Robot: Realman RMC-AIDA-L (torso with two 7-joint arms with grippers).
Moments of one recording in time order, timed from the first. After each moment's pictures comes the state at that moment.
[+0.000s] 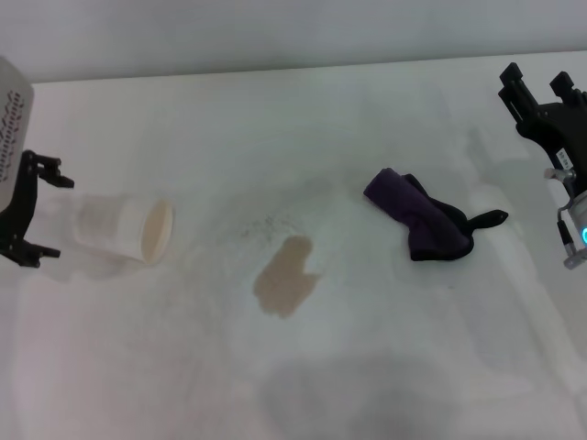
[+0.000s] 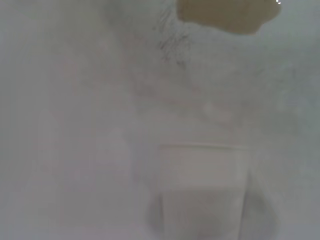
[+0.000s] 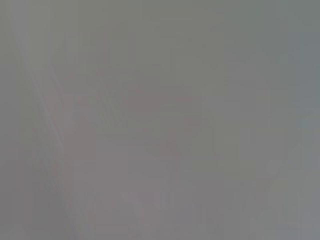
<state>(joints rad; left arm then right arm) -0.62 -2.05 1.16 1.25 2.68 1.49 -1.25 0.49 2.03 -0.23 0.29 2.08 1.33 -2.77</state>
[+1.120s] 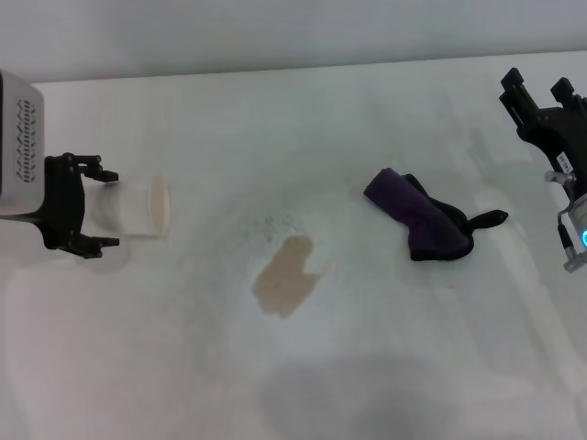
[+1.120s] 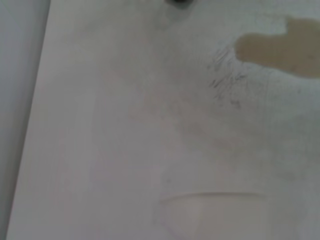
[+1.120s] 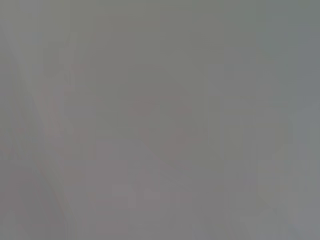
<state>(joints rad) -0.65 -2.05 1.03 0.88 2.46 1.21 -1.08 0.48 2.03 -0.22 0.30 2.08 1.31 -2.77</state>
